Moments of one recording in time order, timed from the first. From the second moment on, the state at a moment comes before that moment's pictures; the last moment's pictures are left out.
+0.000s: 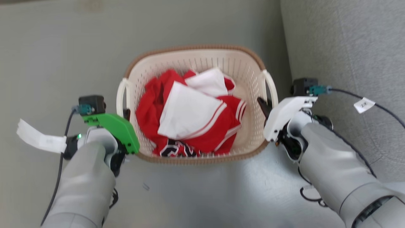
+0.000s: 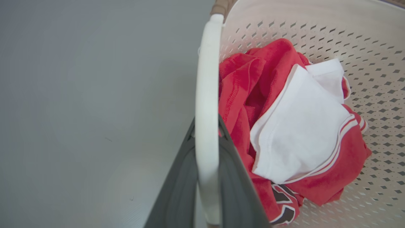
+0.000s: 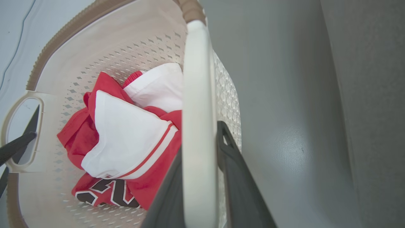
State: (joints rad) left arm -0.79 -0.02 -0.33 1.21 -0.54 -0.14 -0.09; right arm -0.78 -0.04 0.76 1.11 0.92 0.11 -0.09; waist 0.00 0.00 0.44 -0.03
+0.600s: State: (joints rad) left arm -0.65 -0.02 -0.38 1.22 -0.61 -0.14 -0.01; right arm -0.66 -0.04 0.82 1.13 0.97 0.11 0.00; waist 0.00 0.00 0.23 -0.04
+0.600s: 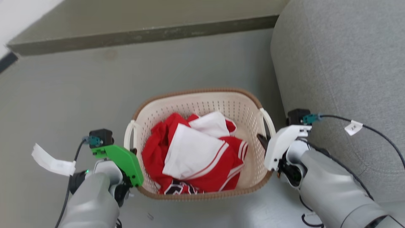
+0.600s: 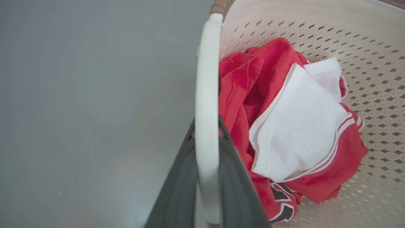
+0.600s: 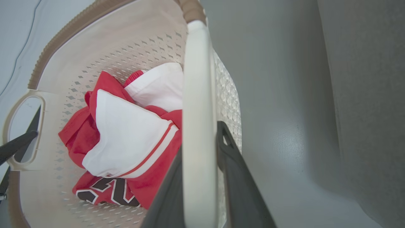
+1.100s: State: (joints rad) left arm -0.58 -0.02 -0.39 1.22 -0.65 -0.14 0.04; right arm -0.59 -0.04 0.84 1.14 1.01 0.11 0.05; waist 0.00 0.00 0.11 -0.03
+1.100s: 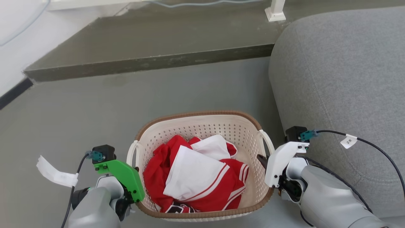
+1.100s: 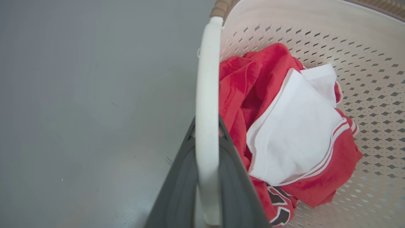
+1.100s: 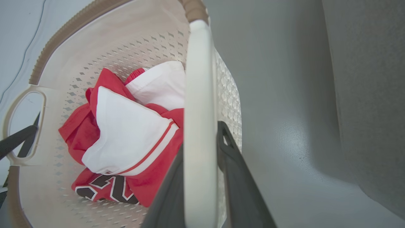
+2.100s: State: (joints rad) left arm -0.56 -0.02 -0.42 1.22 -0.67 -0.14 0.07; right arm -0.57 -0.04 0.87 1.14 1.04 0.11 0.08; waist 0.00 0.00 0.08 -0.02
